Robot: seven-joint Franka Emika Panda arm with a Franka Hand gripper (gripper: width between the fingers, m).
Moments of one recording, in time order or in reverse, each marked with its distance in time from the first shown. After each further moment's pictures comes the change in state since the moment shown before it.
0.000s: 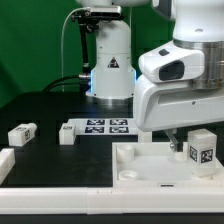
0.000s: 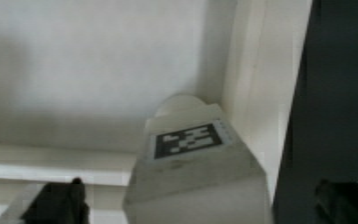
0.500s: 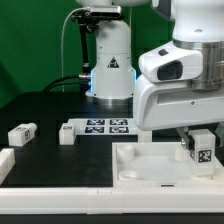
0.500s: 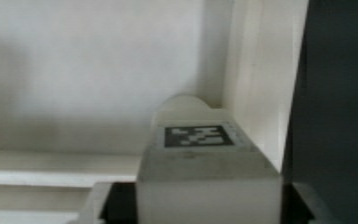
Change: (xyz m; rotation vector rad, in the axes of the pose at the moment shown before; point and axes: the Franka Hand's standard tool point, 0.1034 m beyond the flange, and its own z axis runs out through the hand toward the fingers) arm 0.000 0.000 0.000 0.000 0.000 0.055
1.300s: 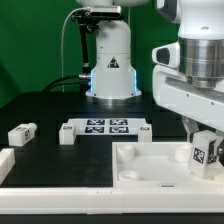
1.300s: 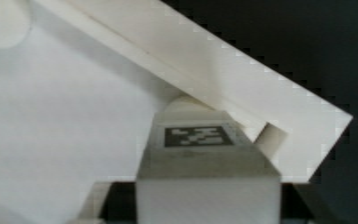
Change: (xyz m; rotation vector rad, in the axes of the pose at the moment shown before) arm 0.003 -0.005 0.001 0.002 0.065 1.214
